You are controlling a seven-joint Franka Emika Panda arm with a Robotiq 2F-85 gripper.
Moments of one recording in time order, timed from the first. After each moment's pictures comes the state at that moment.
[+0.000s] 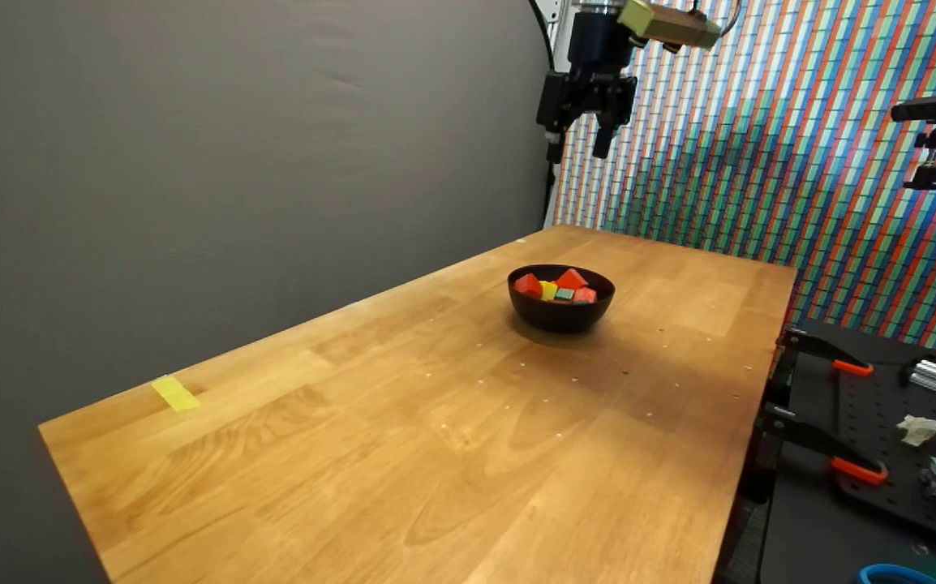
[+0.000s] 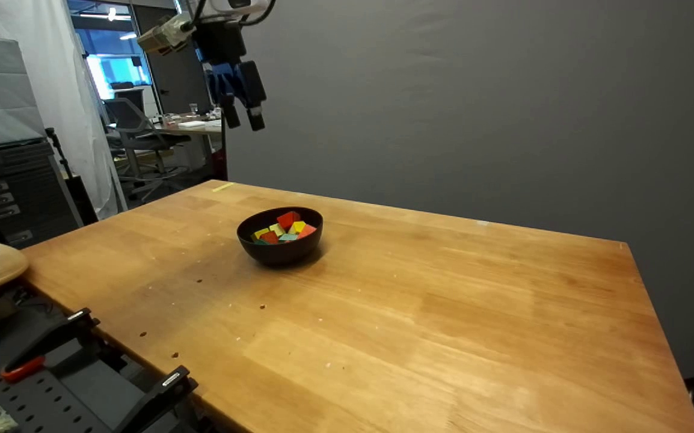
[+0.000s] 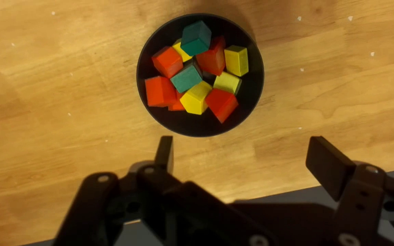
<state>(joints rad) -0.01 -0.10 0.15 -2.35 -0.09 2.37 0.43</state>
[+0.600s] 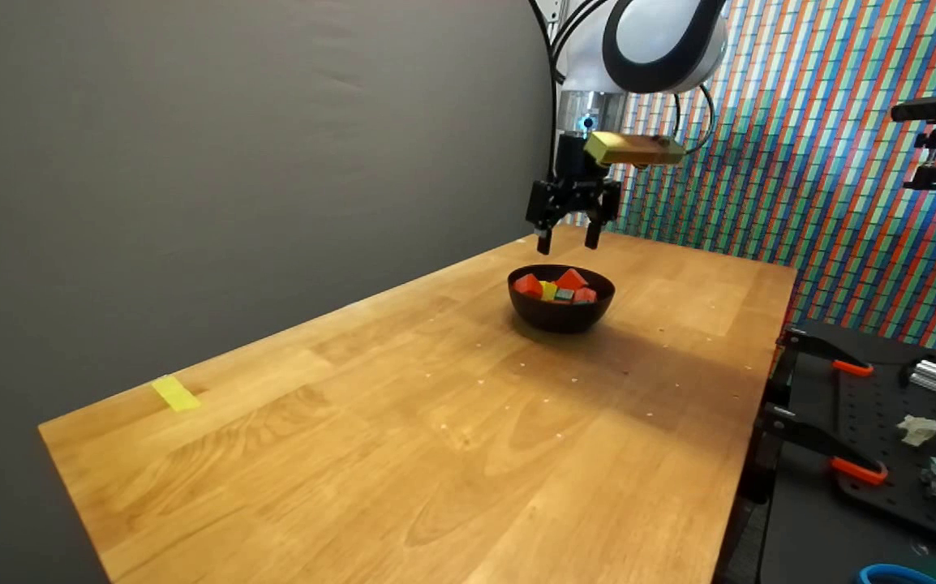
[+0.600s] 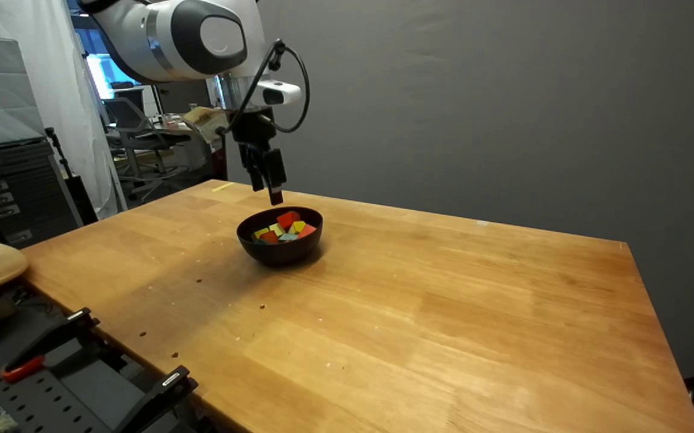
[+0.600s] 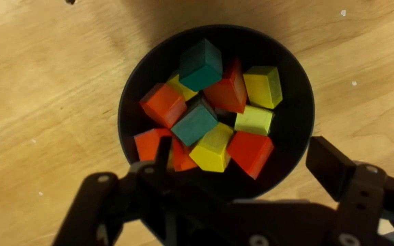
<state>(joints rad) 0.00 0.20 0.08 -2.36 -0.02 2.61 0.48</state>
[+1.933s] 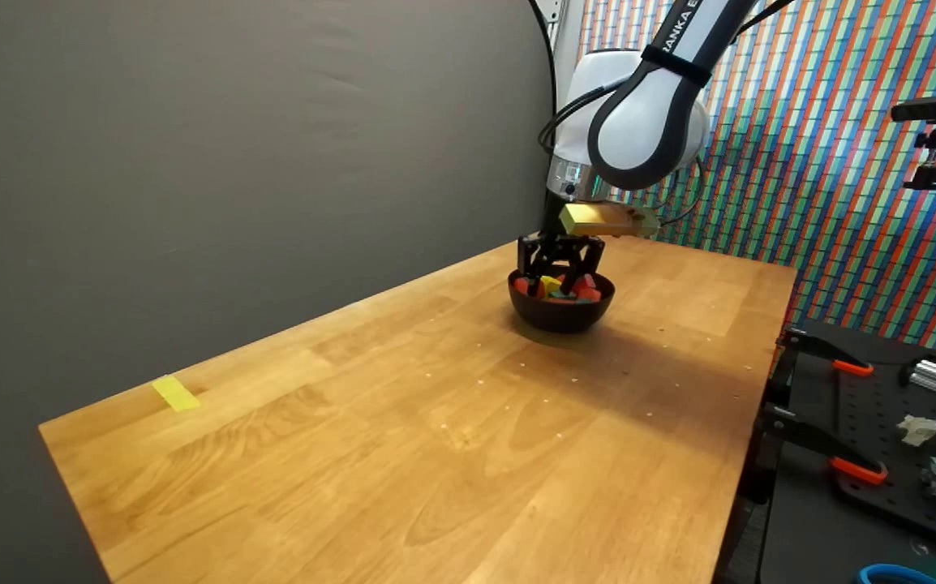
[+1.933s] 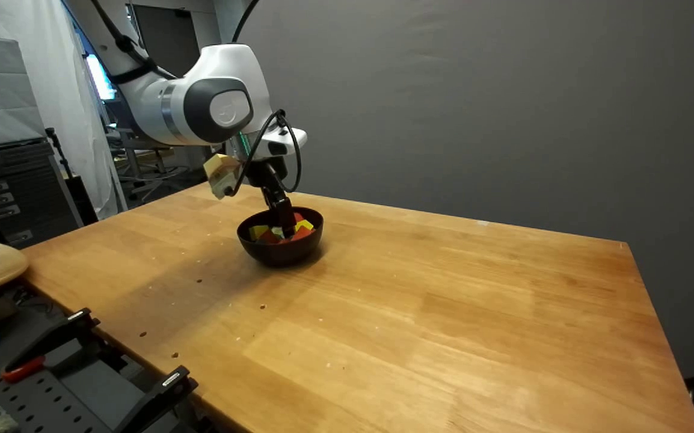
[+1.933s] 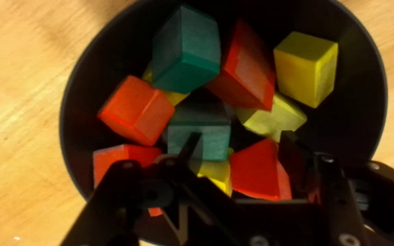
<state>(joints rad) 0.23 0.42 -0.14 -2.35 0.04 2.93 0.60</state>
